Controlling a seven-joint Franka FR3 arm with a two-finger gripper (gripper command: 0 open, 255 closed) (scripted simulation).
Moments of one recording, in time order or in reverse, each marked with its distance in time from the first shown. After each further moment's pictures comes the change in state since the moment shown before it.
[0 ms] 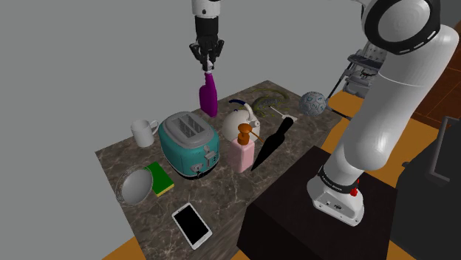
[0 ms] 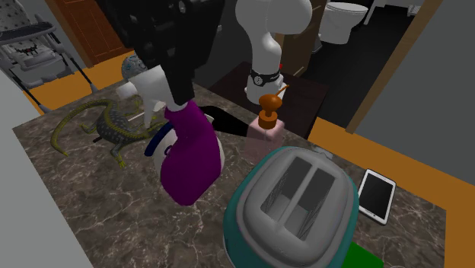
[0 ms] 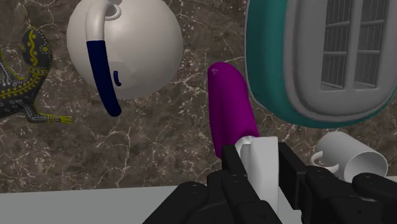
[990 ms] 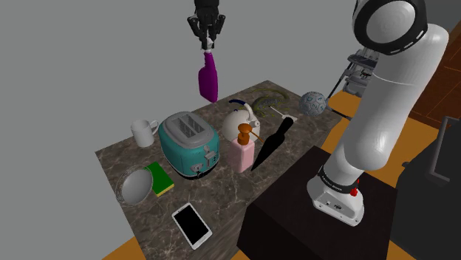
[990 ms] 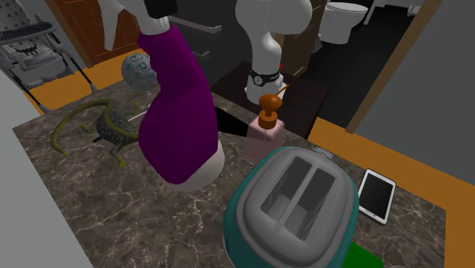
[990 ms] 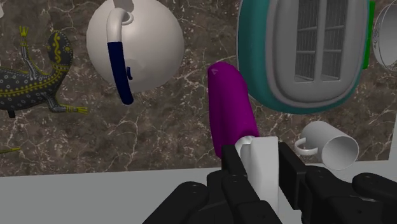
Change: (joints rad) arm 0.006 0.057 0.003 0.278 -0.007 -0.221 0.005
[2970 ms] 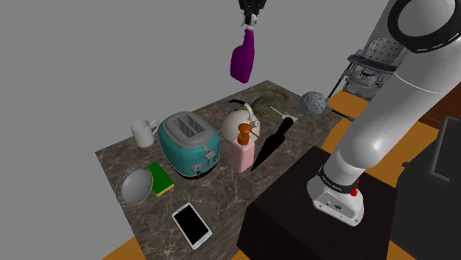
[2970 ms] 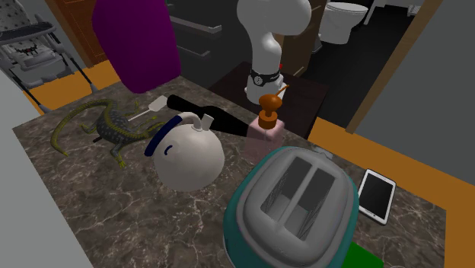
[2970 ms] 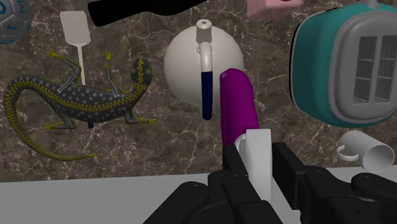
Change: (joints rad) arm -0.153 -0.217 -0.096 -0.060 0.013 -0.155 -0.246
